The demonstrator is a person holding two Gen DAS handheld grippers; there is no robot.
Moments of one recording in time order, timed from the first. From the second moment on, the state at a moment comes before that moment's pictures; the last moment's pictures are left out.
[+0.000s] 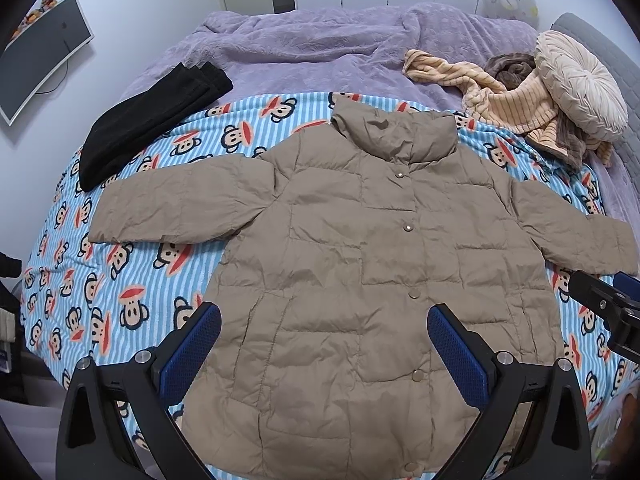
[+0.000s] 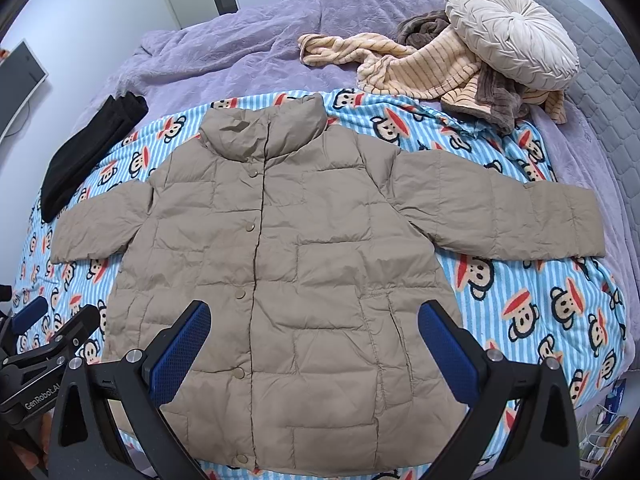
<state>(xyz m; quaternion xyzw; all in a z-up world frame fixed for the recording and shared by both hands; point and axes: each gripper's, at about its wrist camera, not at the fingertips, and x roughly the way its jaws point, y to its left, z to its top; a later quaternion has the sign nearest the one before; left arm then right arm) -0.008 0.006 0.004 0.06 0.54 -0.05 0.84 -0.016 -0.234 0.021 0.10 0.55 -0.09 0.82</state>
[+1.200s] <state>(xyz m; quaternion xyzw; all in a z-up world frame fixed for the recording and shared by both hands) -0.009 0.006 0.006 0.06 0.54 -0.05 0.84 -0.016 -0.233 0.021 0.10 0.55 -0.09 0.82</state>
